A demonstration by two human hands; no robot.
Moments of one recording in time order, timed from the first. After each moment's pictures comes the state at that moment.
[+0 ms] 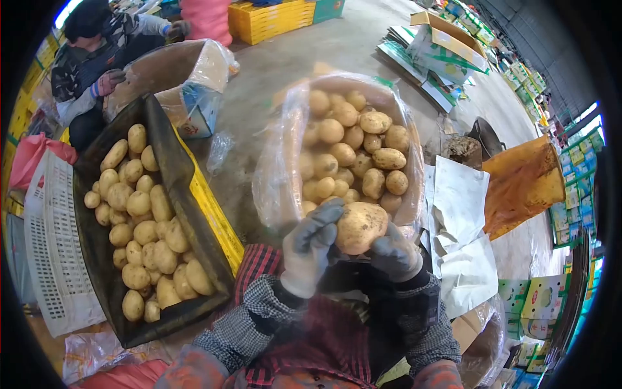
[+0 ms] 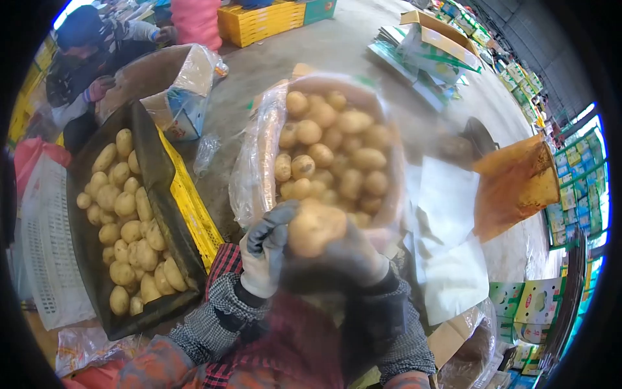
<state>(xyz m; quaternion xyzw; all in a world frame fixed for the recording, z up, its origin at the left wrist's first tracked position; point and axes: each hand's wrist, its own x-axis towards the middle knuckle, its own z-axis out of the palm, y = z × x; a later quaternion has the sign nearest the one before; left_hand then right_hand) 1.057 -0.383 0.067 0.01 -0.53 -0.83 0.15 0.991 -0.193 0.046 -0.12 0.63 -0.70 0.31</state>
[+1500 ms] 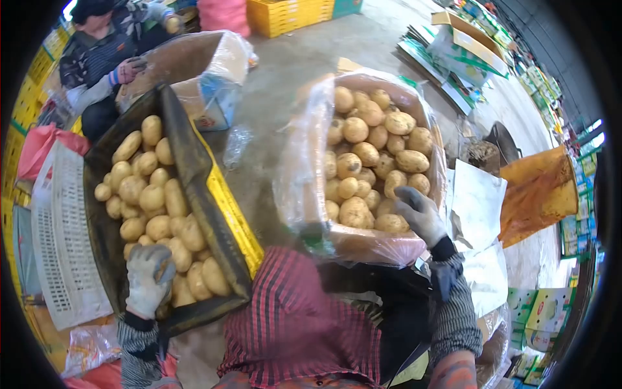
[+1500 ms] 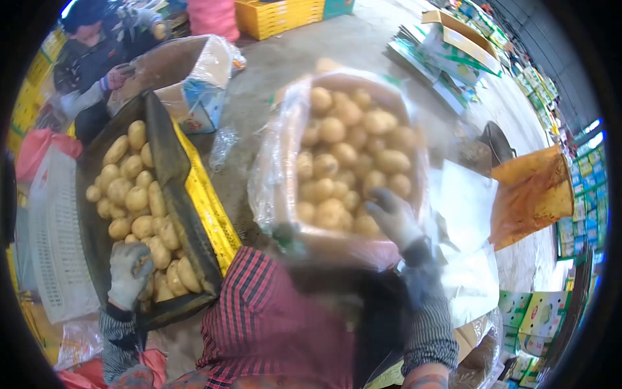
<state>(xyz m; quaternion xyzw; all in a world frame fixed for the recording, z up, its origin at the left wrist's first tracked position) 1.215 -0.668 0.087 0.09 -0.99 -0.11 0.05 0.911 -0.174 0.039 -0.15 0.90 -0.38 0.14</state>
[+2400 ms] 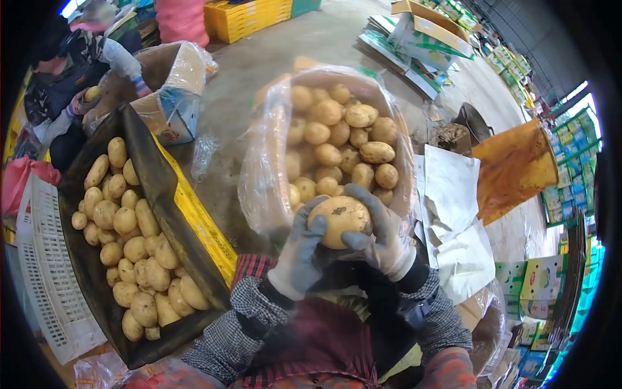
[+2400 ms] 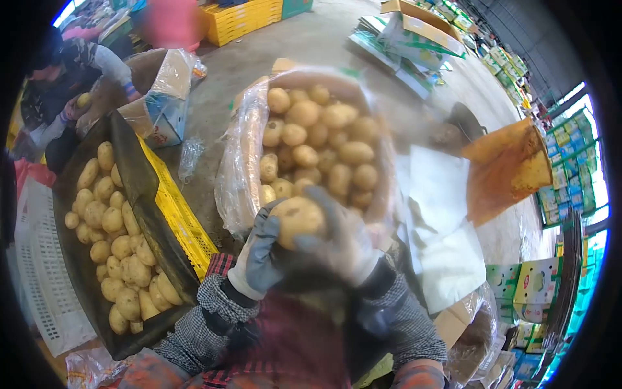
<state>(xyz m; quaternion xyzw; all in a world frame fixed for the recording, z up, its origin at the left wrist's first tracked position) 1.037 -0.392 0.059 0.03 -0.23 -0.97 -0.10 0.984 -0.230 0.126 -0.21 0.84 -0.48 0.12</state>
